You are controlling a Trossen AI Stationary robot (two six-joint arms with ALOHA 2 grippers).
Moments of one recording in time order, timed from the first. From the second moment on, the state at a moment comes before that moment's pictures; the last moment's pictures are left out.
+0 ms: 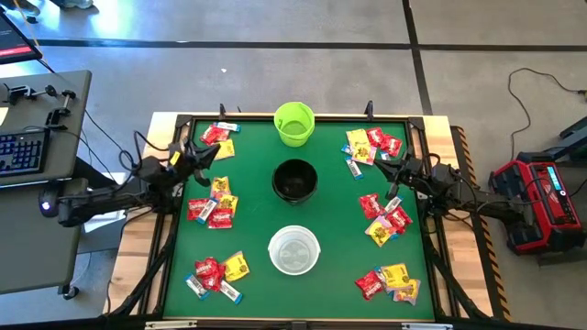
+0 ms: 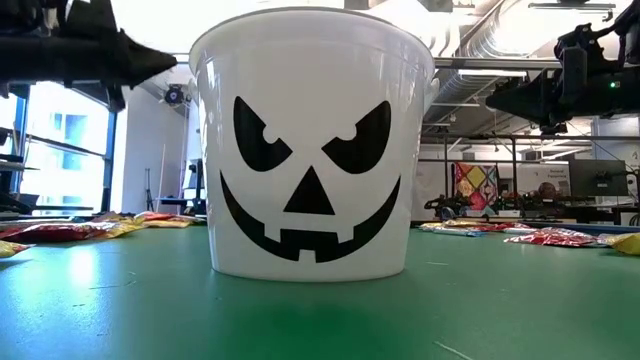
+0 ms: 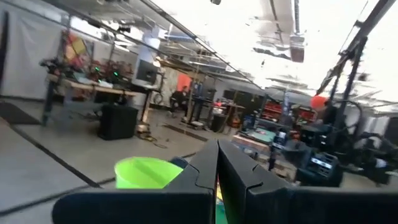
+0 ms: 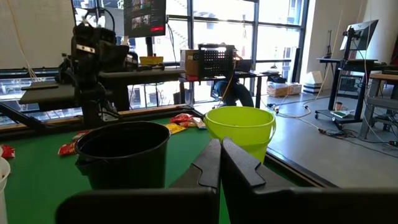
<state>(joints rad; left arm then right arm) 0.28 0.16 0.08 0.37 -0.28 -0.16 -0.24 0.01 0.01 0.08 0.20 -0.03</state>
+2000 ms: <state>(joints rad) 0.11 1.18 0.67 -1.09 -0.01 -0.94 -0.24 0.01 0.01 0.05 0.20 -0.03</state>
